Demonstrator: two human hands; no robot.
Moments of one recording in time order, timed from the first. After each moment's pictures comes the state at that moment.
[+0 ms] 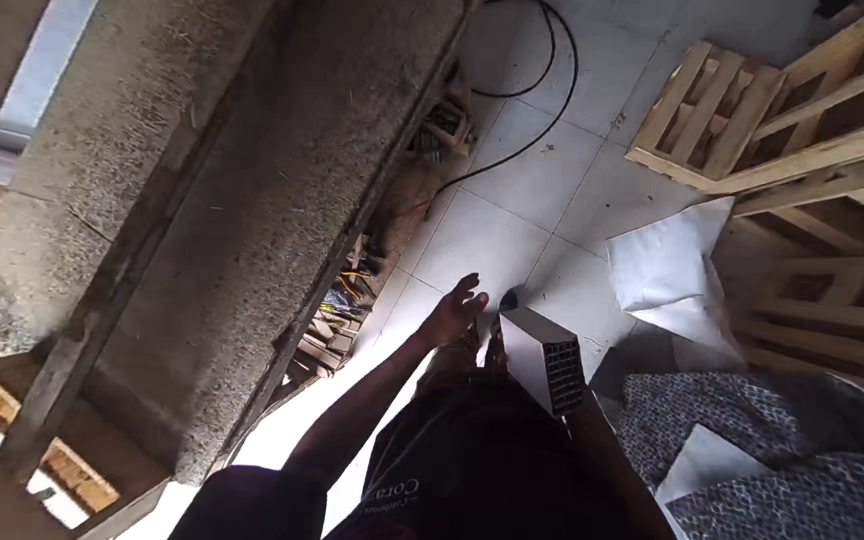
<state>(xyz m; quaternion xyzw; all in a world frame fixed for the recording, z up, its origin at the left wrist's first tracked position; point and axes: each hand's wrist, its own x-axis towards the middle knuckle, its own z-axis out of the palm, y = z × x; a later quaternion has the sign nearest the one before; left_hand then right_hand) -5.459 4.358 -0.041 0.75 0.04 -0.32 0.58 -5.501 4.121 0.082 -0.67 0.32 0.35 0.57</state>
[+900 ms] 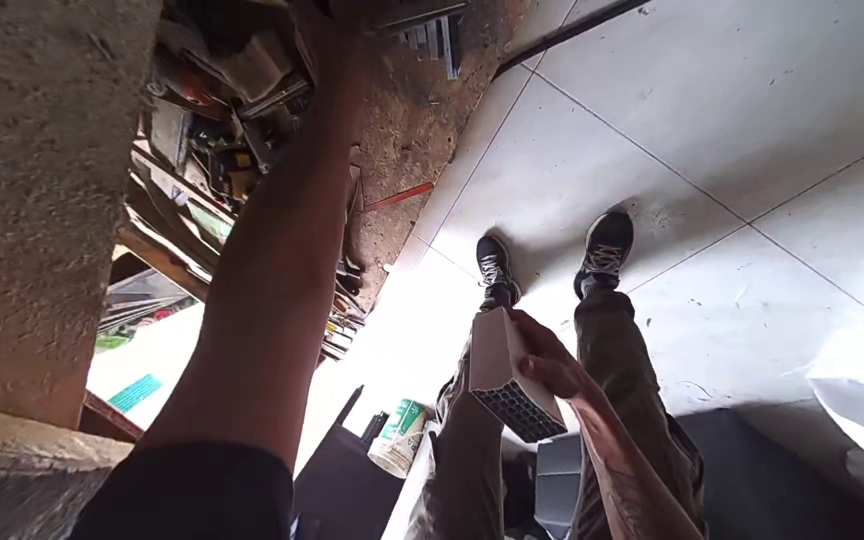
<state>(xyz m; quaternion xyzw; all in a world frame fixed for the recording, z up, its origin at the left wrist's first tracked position) -4.892 4.617 -0.634 0.92 0.34 -0.10 0.16 -5.213 4.213 -0.569 -0.34 0.09 0.52 0.77</state>
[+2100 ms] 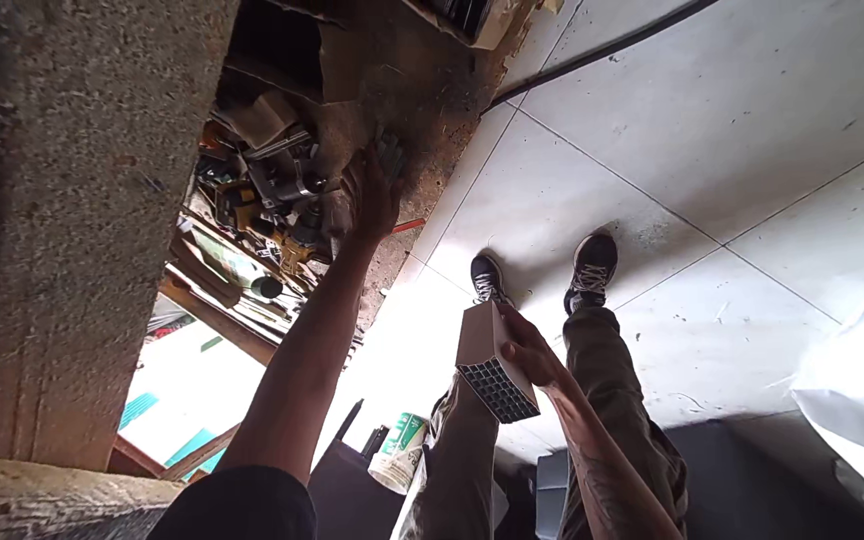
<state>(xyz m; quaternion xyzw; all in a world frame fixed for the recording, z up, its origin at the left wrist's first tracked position) -5.035 4.588 -0.641 0.98 0.10 -0.17 0.00 -5.173 4.233 -0.592 -0.38 0.12 0.49 0.77</state>
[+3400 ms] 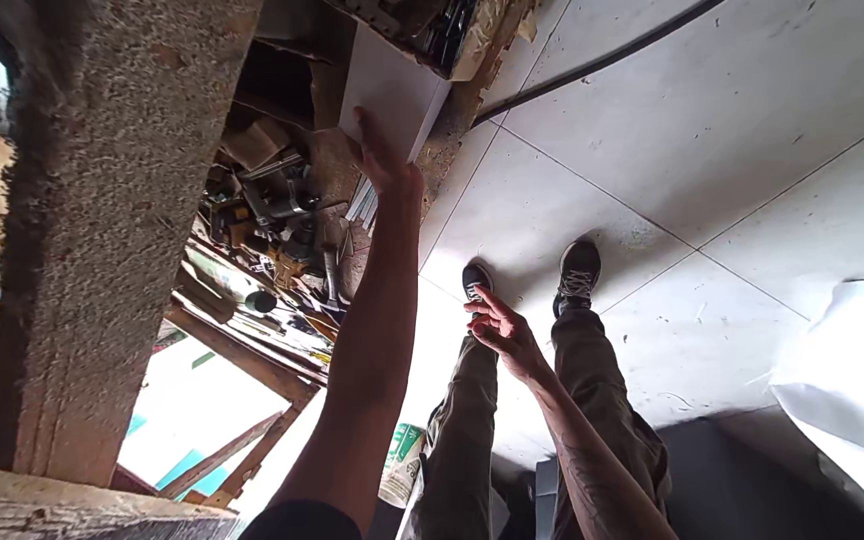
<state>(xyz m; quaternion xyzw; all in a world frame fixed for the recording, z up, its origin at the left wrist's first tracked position) -4.903 4.474 -0.632 0.59 0.52 0.22 0.58 -5.144 4.250 -0.589 -0.46 0.13 0.45 0.75</state>
